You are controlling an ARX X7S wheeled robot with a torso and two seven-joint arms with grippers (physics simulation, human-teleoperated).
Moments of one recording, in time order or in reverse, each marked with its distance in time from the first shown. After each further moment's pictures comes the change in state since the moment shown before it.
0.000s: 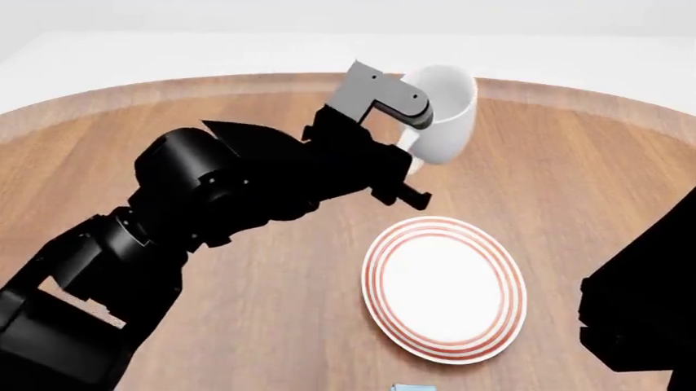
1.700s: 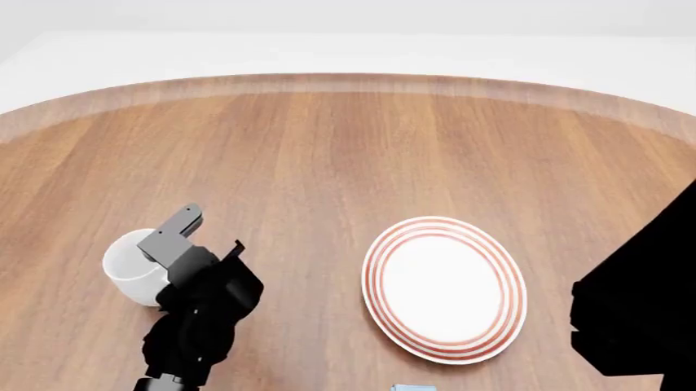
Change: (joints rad) left arm 0.636 0.102 -0.673 -0.273 0.196 0.581 -1.174; right arm -0.003 -0.028 -0.005 -0.005 -0.006 0.008 -0.028
